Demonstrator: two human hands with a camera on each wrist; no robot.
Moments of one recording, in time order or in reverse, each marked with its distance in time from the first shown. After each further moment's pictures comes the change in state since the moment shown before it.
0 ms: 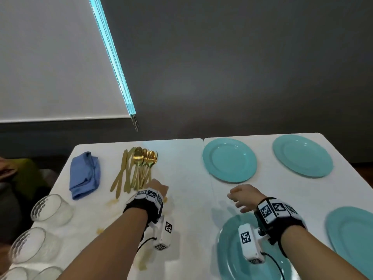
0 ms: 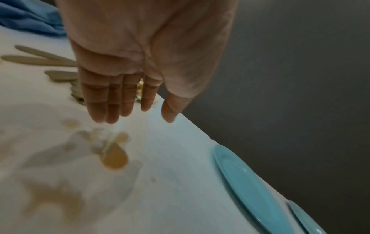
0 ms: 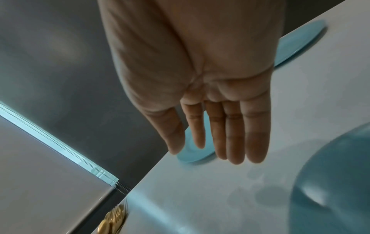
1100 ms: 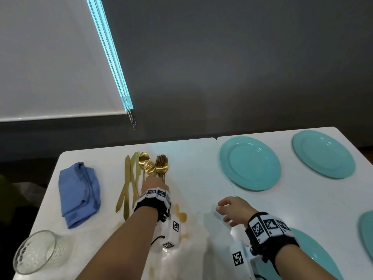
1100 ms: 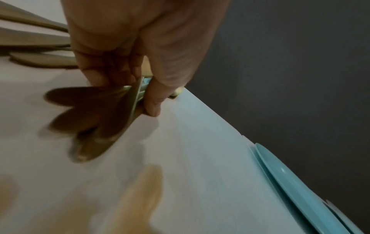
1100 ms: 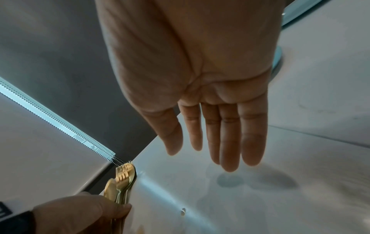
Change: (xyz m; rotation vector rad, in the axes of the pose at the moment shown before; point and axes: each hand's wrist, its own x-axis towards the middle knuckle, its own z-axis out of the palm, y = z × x) left_hand 0.103 -0.020 -0.021 0.301 -0.004 0.146; right_hand 0.046 -0.063 0.095 -0.014 -0.062 0.076
